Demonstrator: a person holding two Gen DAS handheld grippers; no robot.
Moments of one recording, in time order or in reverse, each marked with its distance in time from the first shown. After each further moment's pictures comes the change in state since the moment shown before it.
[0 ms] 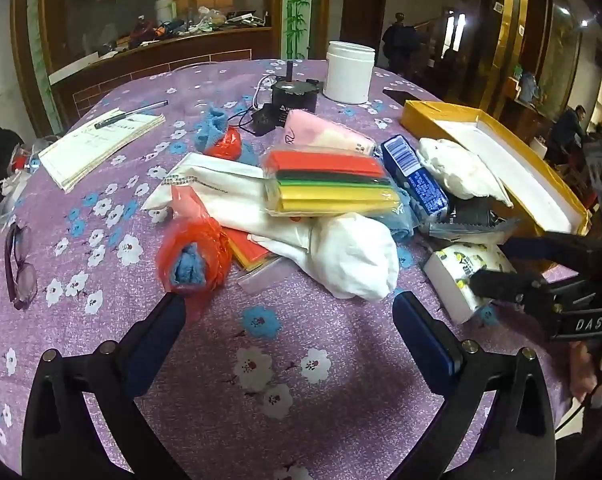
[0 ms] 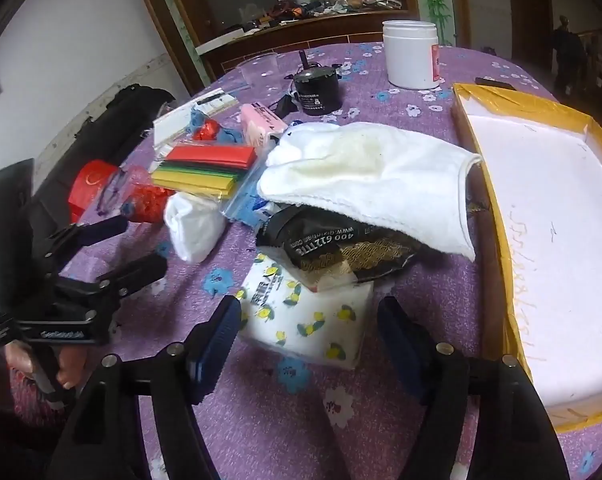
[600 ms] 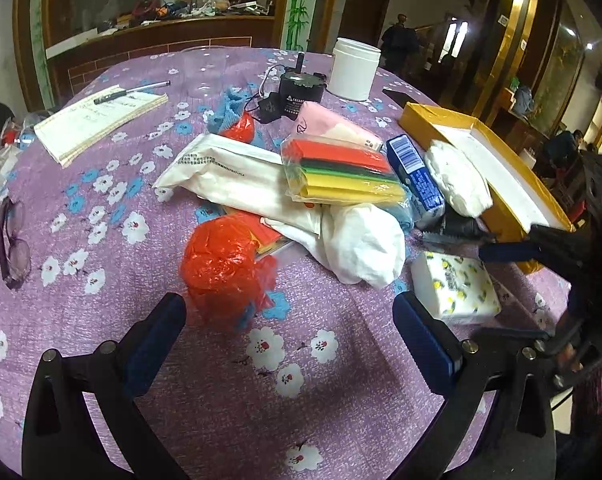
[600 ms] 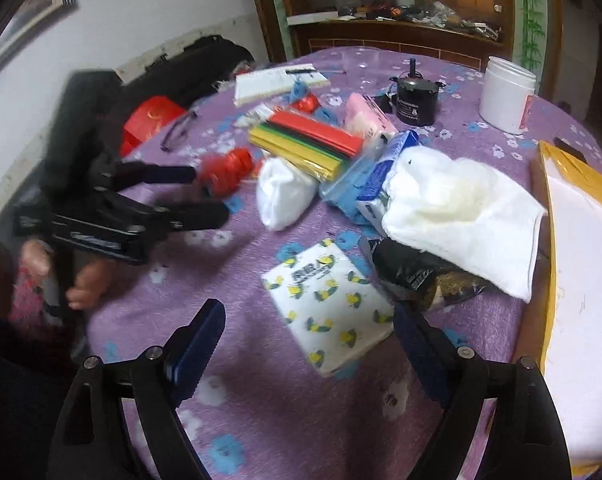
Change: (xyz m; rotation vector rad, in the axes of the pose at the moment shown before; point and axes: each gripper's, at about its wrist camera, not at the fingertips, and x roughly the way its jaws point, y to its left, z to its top) left arm -0.005 0.023 -0.010 -0.057 -0.016 -0.099; right arm -0.012 0.033 -0.009 -0.320 0.050 0.125
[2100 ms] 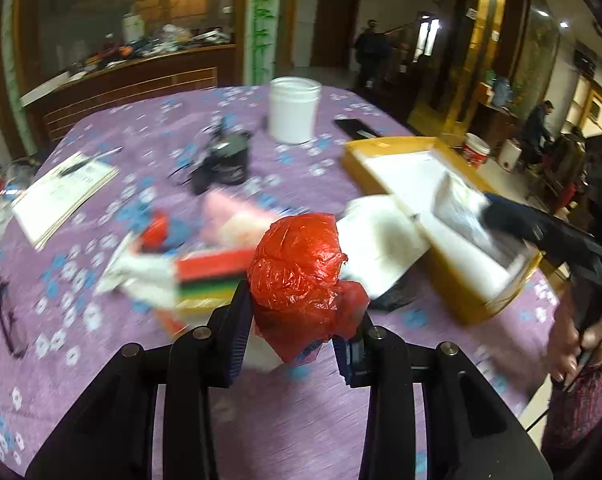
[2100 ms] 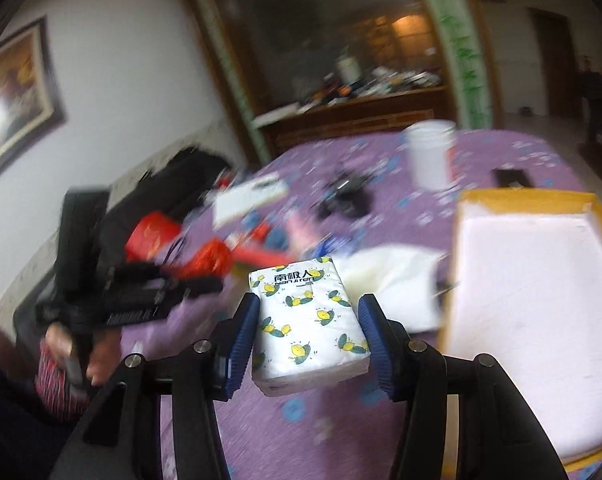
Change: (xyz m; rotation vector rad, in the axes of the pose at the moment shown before) left arm -0.023 -0.084 0.062 0.110 -0.063 -0.033; right arm -0.088 -0.072 0.003 0.247 -0.383 0.017
